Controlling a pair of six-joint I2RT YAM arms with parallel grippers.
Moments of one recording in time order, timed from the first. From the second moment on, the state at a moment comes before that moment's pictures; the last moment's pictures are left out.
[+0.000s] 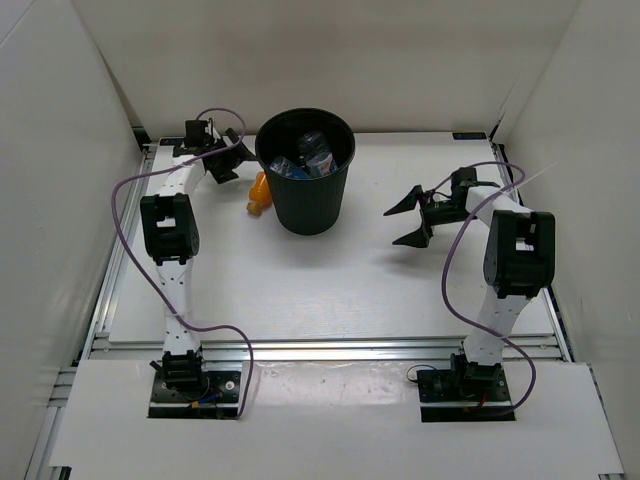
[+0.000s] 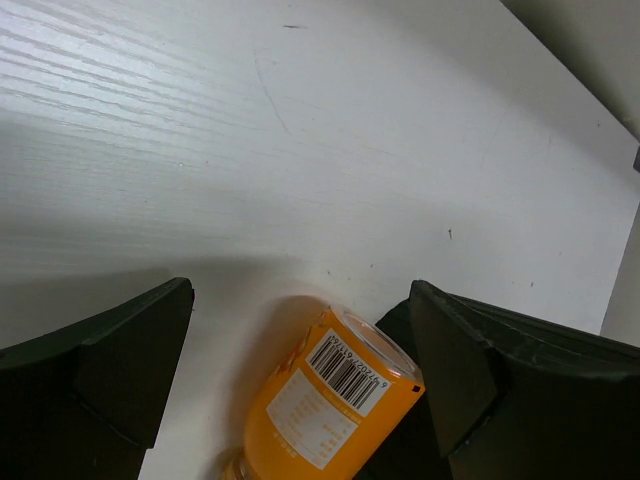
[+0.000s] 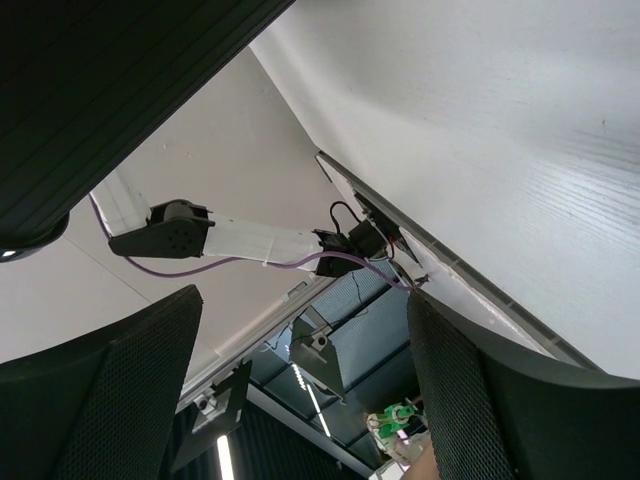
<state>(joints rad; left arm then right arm) 0.03 2.47 2.14 -0.42 0.40 -0.60 -0.01 1.94 1.32 -0.75 -1.10 0.67</state>
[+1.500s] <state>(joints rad) -0.07 2.26 1.71 -0.40 0.47 -0.50 -0.06 2.03 1.30 -0.70 -1.14 0.68</state>
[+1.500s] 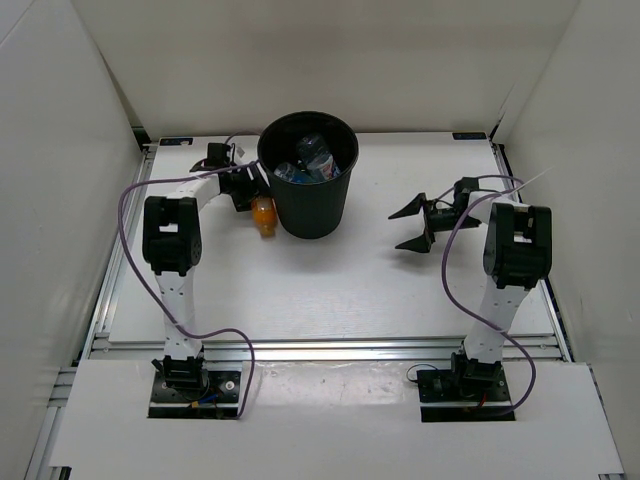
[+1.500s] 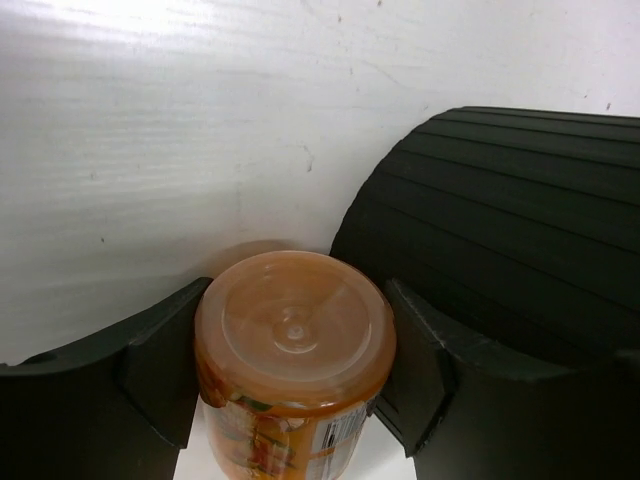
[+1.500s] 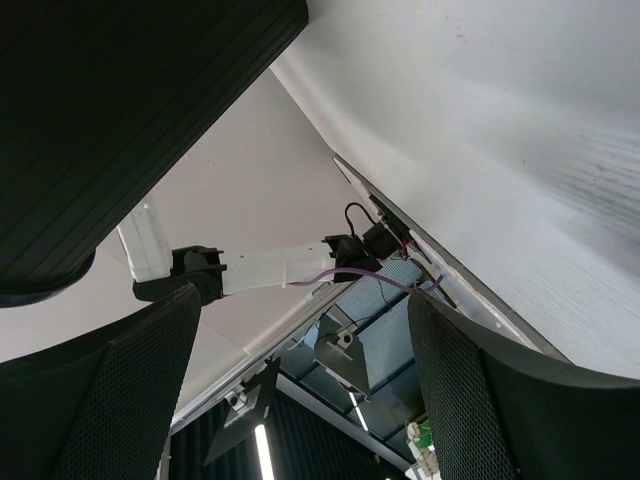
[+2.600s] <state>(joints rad) -0.36 2.04 2.23 -0.40 0.32 -0.66 -0.07 2.06 1.30 -0.69 -1.17 0.66</state>
